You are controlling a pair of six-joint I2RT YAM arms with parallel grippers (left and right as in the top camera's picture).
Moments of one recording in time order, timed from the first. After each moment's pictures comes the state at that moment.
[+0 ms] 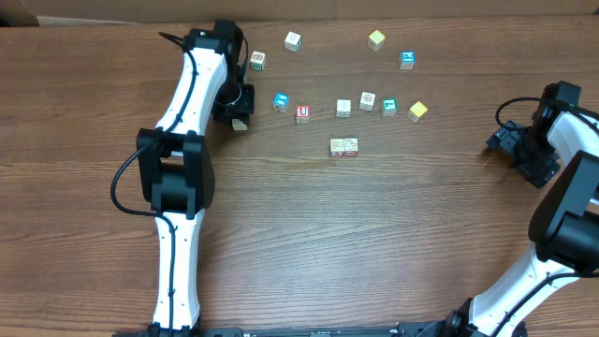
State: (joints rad) left arm -0.16 2.55 2.33 -1.36 0.06 -0.16; right arm -0.44 2.07 1.42 -0.78 0.09 0.41
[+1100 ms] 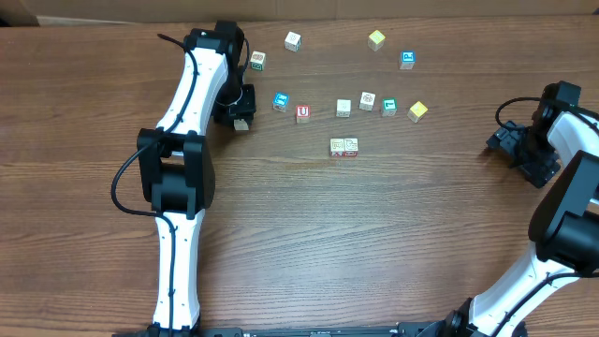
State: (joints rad) left arm -0.16 2.55 2.33 -1.36 0.07 -0.26; right arm -0.44 2.07 1.42 -0.78 0.08 0.41
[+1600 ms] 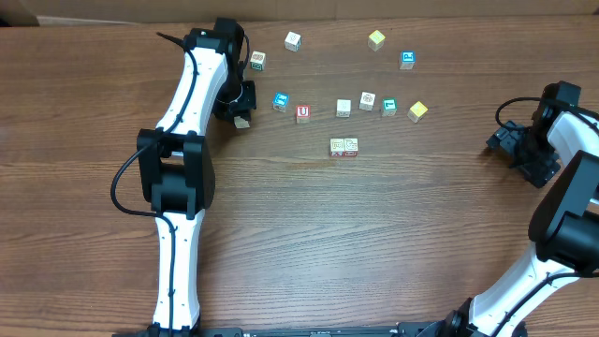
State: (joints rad) left arm -0.16 2.55 2.33 -1.34 0.07 -0.26; right arm -0.44 2.07 1.42 -0.78 0.08 0.41
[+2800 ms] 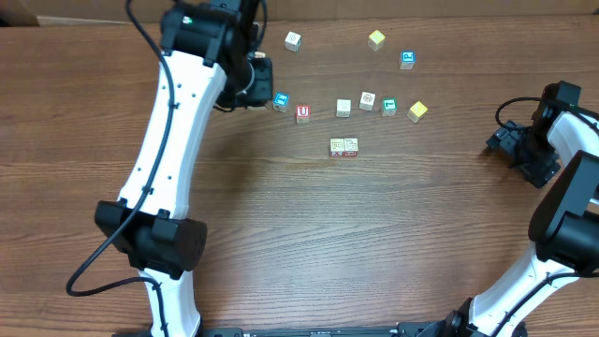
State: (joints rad) left arm -0.32 2.06 2.31 -1.56 0.07 -0.34; right arm -0.44 2.07 1.42 -0.78 0.09 0.41
